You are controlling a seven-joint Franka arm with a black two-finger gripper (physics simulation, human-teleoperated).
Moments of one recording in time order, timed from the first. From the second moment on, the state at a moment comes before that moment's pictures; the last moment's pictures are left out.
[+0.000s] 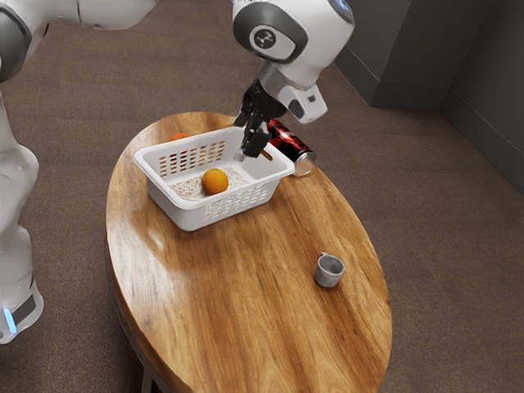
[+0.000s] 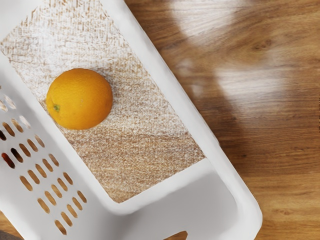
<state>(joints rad) -0.25 -0.14 0.05 -1.68 0.24 1.27 -0.02</state>
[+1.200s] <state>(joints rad) -0.13 -0.24 0.34 -2.26 0.06 1.97 -0.42</state>
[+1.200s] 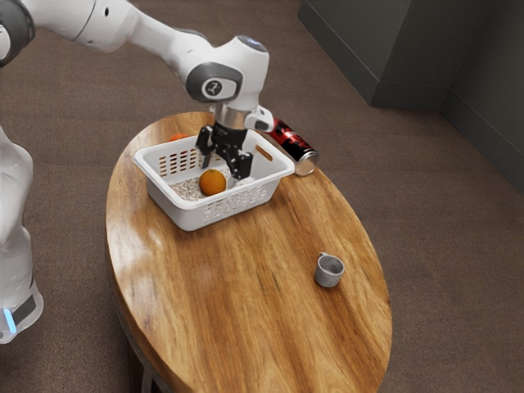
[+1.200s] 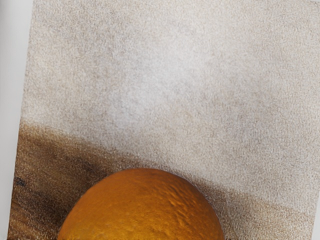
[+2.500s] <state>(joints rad) -0.13 -0.21 0.36 -2.29 0.05 2.02 -0.51</state>
